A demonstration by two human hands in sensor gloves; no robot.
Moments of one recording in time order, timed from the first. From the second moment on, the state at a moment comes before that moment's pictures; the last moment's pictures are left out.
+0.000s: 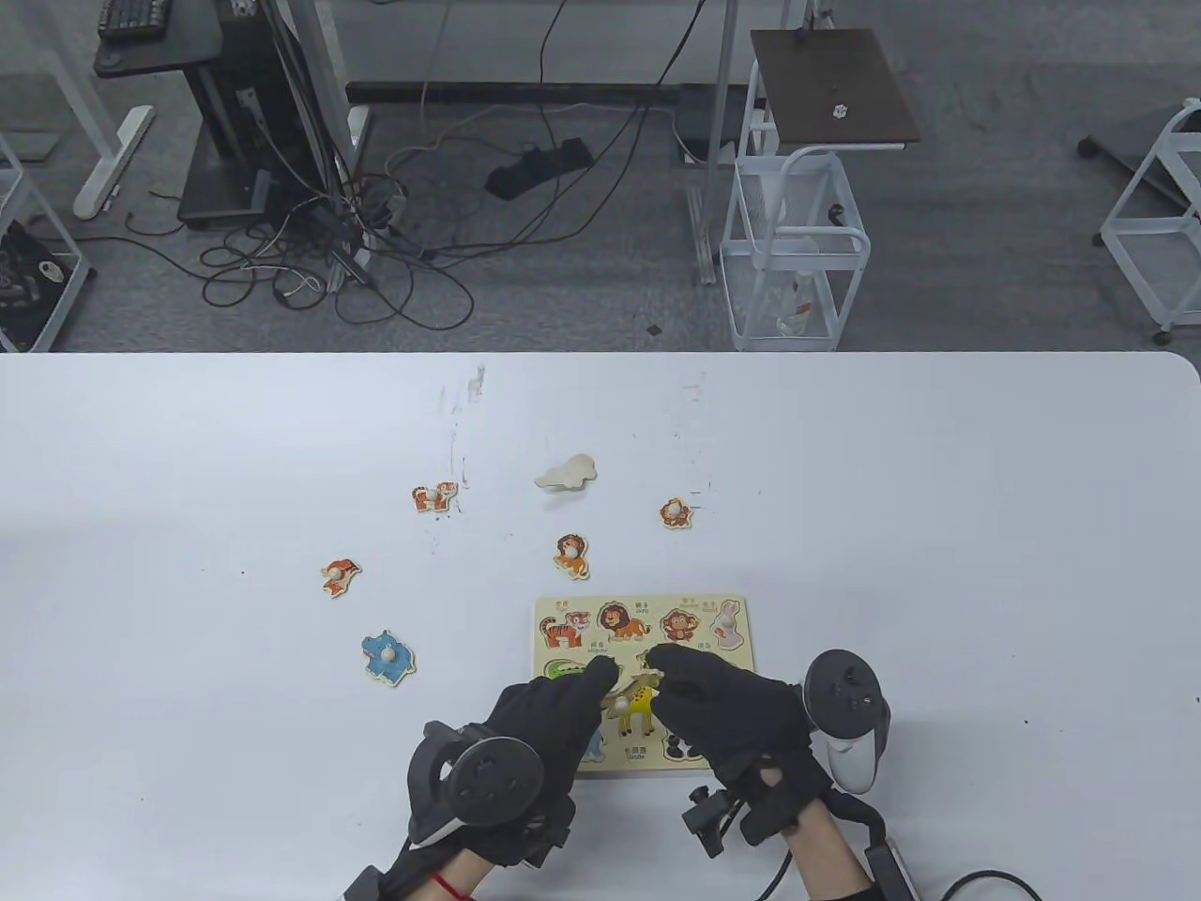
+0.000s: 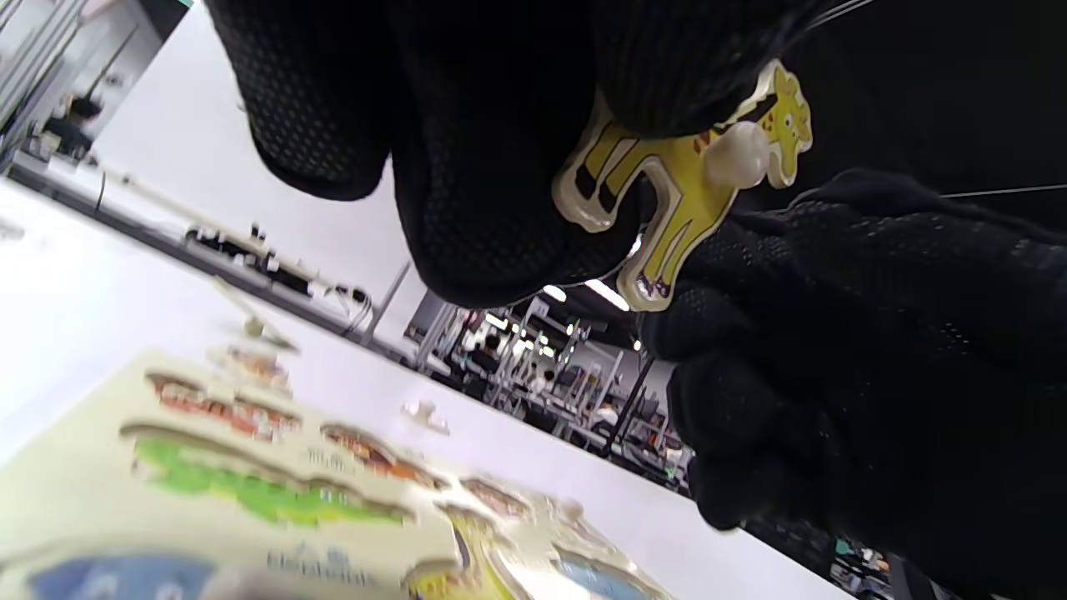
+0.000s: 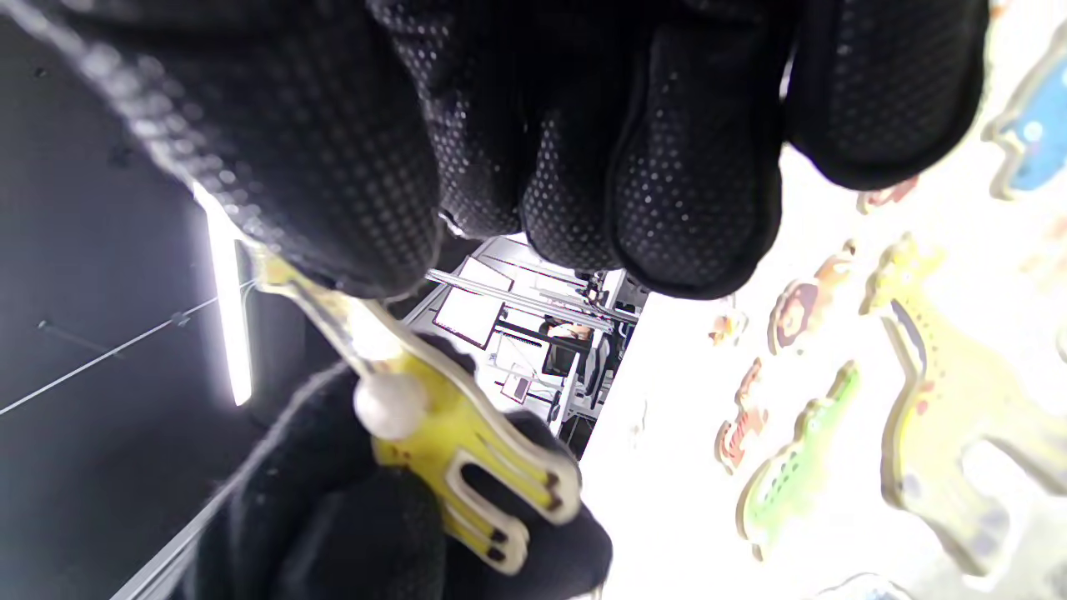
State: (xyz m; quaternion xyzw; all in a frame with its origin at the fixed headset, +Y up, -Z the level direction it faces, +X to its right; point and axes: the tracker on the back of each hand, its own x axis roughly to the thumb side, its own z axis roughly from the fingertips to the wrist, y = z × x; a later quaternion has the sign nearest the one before) left_hand -0.123 -0.713 -0.211 0.10 -0.23 0.30 0.92; right_hand 0.136 -0.739 -0.249 0.11 0.01 0.78 0.61
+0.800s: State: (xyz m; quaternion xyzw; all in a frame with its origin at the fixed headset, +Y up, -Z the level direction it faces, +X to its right) left_hand -0.115 -0.709 -0.197 0.17 -0.23 0.16 0.94; right_hand 0.138 -0.737 -0.242 0.10 -0.02 0.80 0.59
